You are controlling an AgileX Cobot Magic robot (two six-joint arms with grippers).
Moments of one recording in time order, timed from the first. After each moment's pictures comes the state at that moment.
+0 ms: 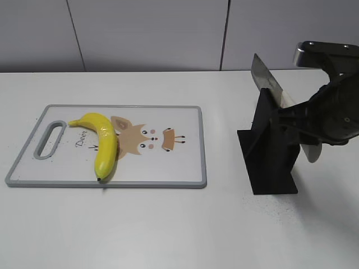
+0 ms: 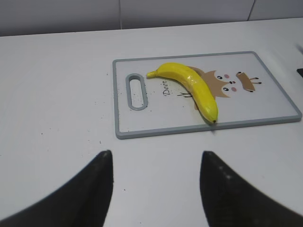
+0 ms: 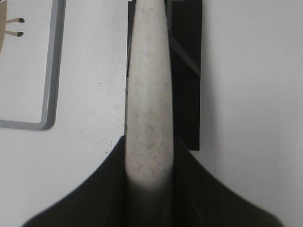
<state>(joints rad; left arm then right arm) -0.11 0.02 -0.50 -0.13 1.04 0.09 0.42 1.44 -0.81 -0.14 0.52 0.50</state>
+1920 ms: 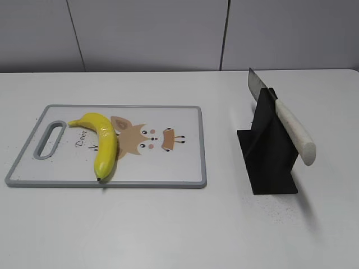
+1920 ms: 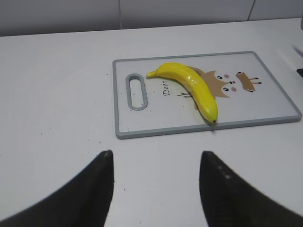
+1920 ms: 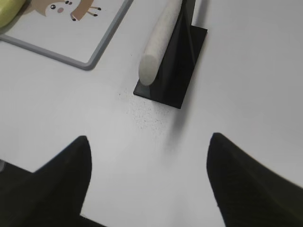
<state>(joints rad) -0.11 0.02 -0.50 -0.13 1.04 0.09 0.42 0.57 -0.54 0.01 0.78 0.04</state>
